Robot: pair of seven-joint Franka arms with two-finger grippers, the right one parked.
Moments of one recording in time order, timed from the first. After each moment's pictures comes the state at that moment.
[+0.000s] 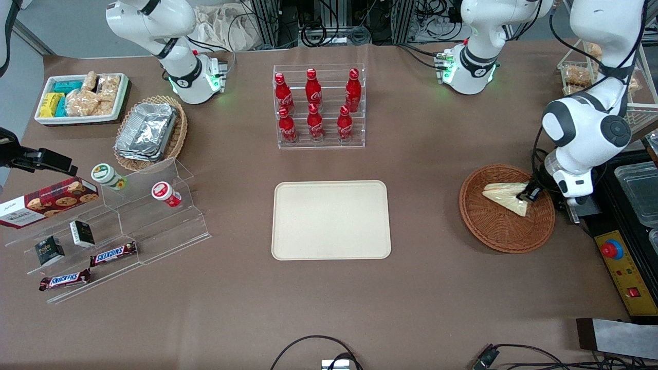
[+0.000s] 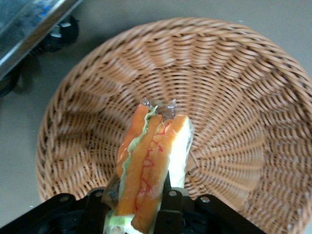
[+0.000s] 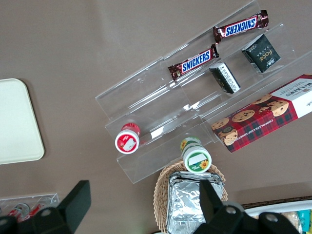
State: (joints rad) arm 0.07 0.15 0.06 -2.40 -0.16 2.59 -0.65
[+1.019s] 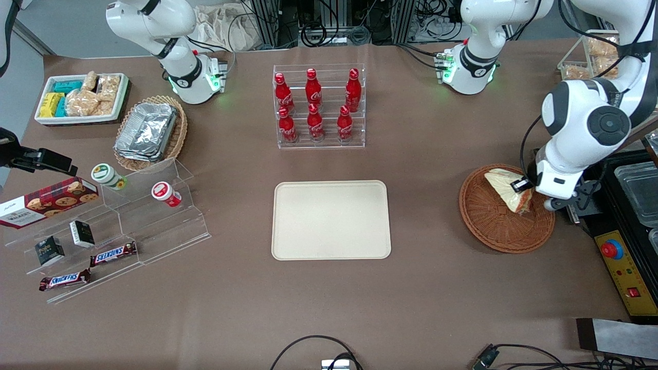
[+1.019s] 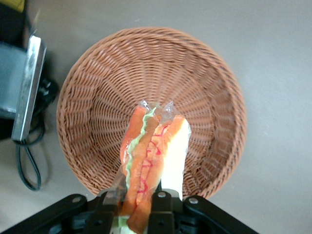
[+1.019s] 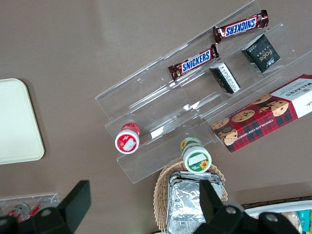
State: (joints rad) arm 0.05 0.04 -0.10 -2.19 0.12 2.18 -0.46
